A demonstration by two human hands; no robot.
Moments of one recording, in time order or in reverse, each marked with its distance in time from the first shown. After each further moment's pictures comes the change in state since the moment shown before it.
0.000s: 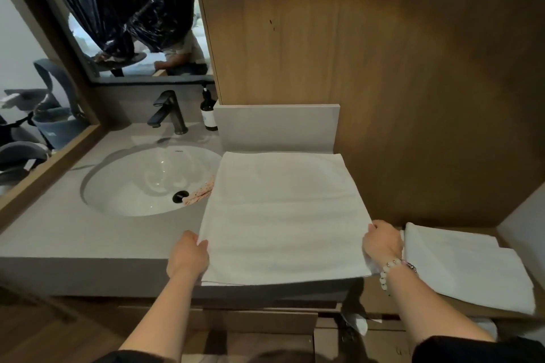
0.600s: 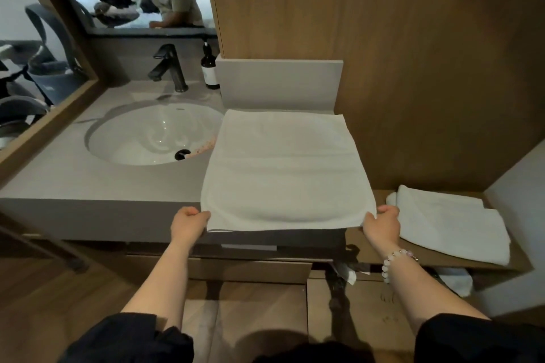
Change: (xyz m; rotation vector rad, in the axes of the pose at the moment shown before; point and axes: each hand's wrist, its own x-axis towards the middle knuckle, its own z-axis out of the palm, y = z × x) left_hand -0.033 -0.051 0.007 -0.530 -0.071 -0.145; right_hand -0.068 0.056 0.001 0.395 -0.082 0.096
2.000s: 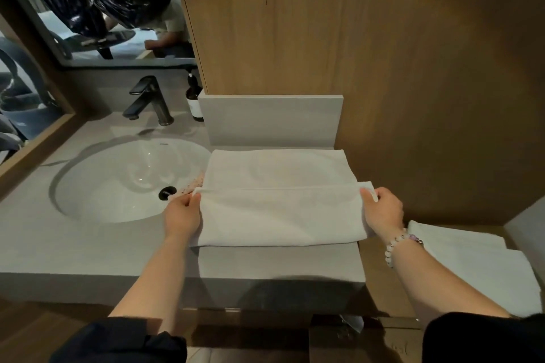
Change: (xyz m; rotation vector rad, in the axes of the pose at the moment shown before) left_hand 0.091 0.115 0.053 0.217 0.138 0.274; right_hand 0.127 -0.109 0.024 -0.144 0.009 -0.247
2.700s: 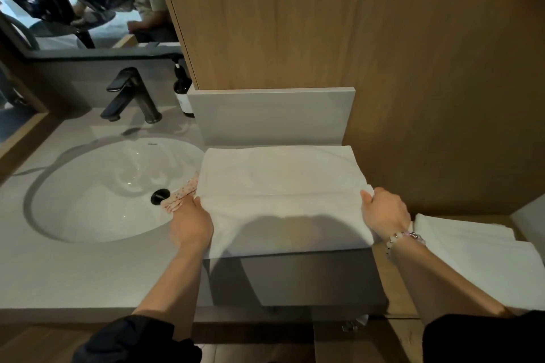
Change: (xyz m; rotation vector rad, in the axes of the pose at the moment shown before) left_hand 0.040 0.001 0.045 0.328 0.082 -0.058; right_hand 0.036 -0.007 0.036 -0.607 -0.038 0.002
